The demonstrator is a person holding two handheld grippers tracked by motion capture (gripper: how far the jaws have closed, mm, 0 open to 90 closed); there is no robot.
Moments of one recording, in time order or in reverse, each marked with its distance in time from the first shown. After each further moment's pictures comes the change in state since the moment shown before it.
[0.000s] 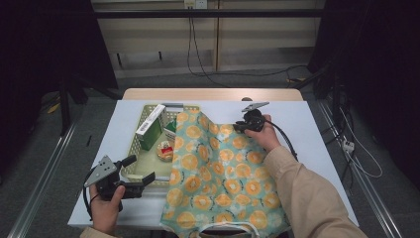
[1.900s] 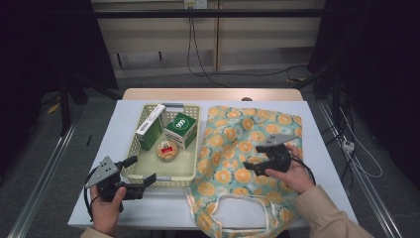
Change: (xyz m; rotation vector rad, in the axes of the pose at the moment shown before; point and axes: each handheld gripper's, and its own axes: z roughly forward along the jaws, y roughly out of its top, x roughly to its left) left arm -0.004 0.001 -0.001 0.000 -0.008 0.019; right arm 0.088 -0.069 -0.120 -0.050 0.107 -0.073
